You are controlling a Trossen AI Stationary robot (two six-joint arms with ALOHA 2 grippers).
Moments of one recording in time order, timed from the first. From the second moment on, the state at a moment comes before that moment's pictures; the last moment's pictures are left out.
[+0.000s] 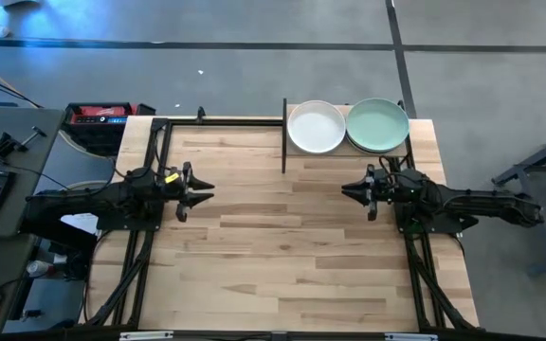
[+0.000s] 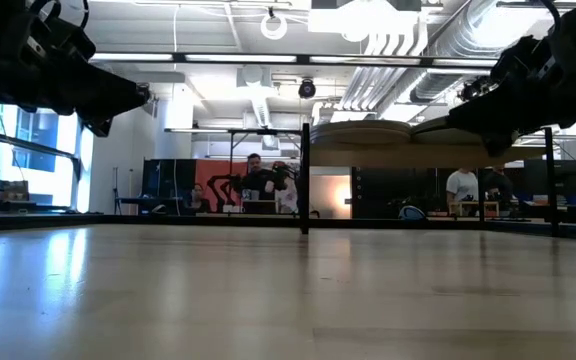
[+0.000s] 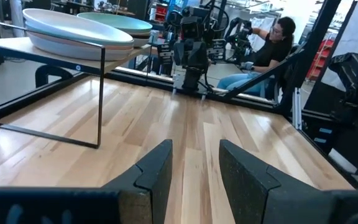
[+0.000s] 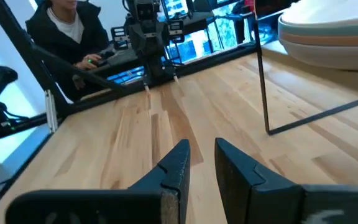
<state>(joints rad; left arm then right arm) 0.18 0.20 0.01 0.14 0.13 -0.18 -0.20 0.33 0.01 0.22 -0.11 0.27</state>
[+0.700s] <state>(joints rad) 0.18 0.20 0.01 0.06 0.11 -0.07 -0.20 0.33 0.01 0.08 -0.11 0.23</state>
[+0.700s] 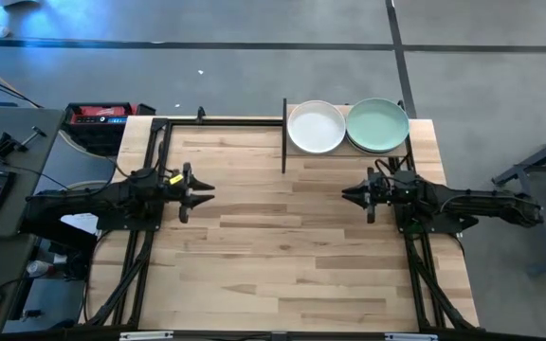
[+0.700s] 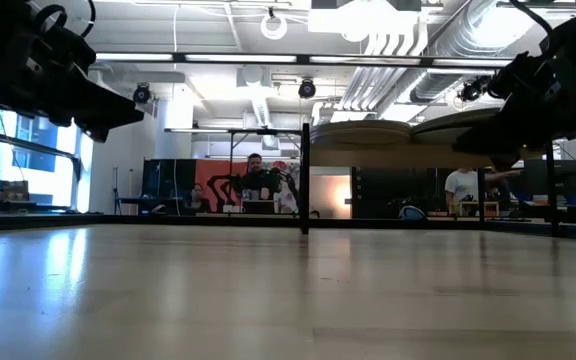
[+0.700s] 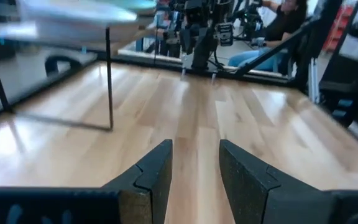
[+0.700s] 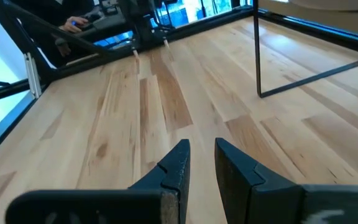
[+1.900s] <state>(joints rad) 0.18 0.04 0.01 0.02 0.08 -0.20 -0.19 0.02 0.01 0.03 -0.10 0.23</state>
